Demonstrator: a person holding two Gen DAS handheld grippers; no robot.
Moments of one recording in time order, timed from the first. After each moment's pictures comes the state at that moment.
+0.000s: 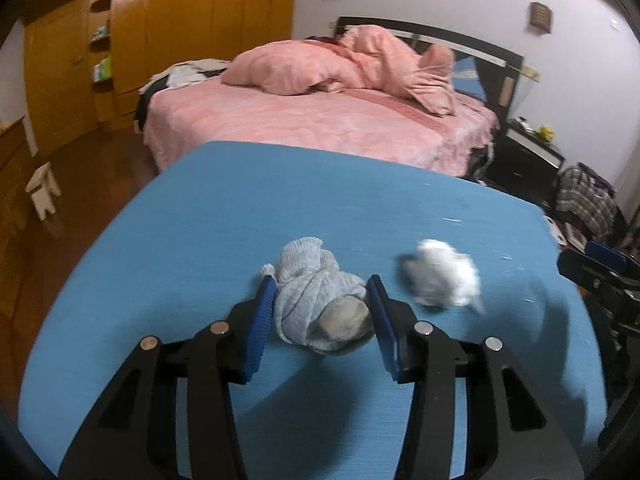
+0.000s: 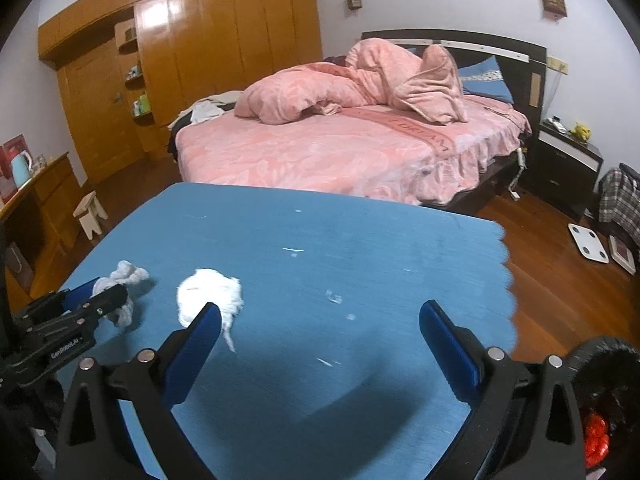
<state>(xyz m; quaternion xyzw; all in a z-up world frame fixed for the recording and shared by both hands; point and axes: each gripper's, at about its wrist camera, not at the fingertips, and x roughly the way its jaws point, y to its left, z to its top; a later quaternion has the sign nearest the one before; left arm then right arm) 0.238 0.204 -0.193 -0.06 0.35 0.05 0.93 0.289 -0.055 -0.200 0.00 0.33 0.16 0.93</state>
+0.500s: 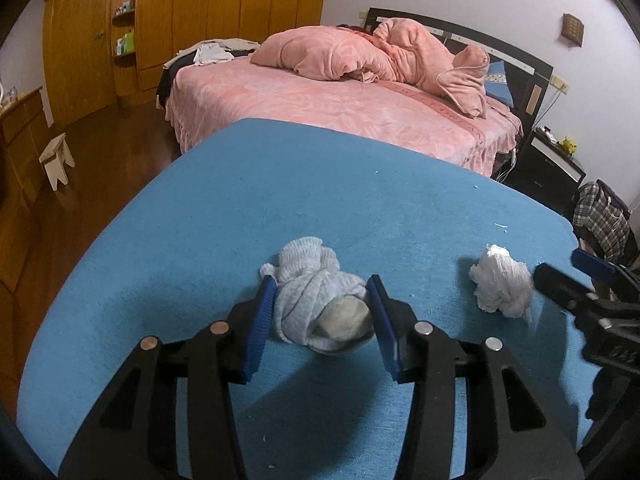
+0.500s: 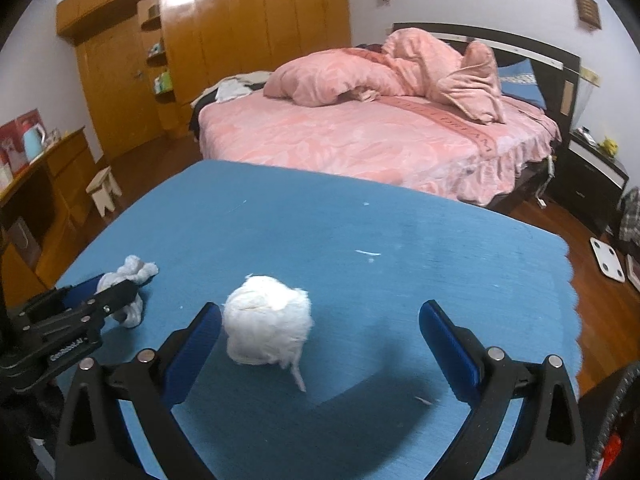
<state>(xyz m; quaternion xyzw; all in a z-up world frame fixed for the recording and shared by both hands) 0.249 0.249 -0.206 -0.10 0.37 0.08 0.92 0.309 0.017 -0.220 -0.03 0.35 0.20 0.92</state>
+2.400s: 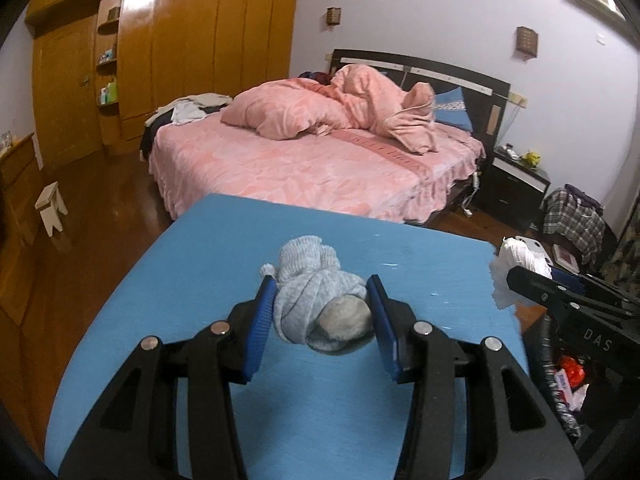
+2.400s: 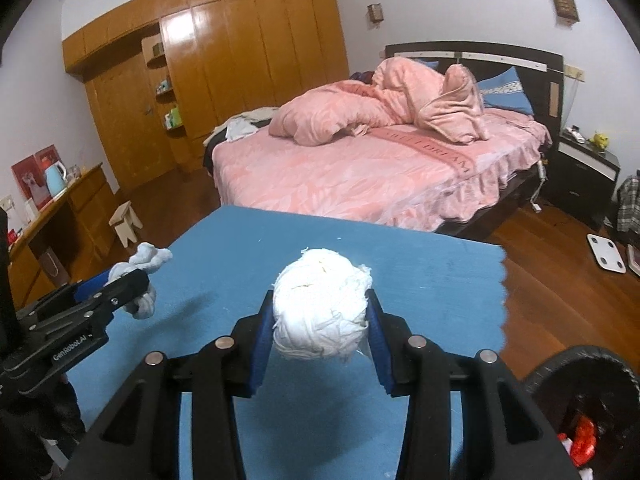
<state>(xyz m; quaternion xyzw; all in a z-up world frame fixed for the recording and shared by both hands) 0.181 0.149 -0.094 -0.06 0.30 0.04 0.95 0.240 -0.075 -0.129 0.03 0.30 0.21 0.93</state>
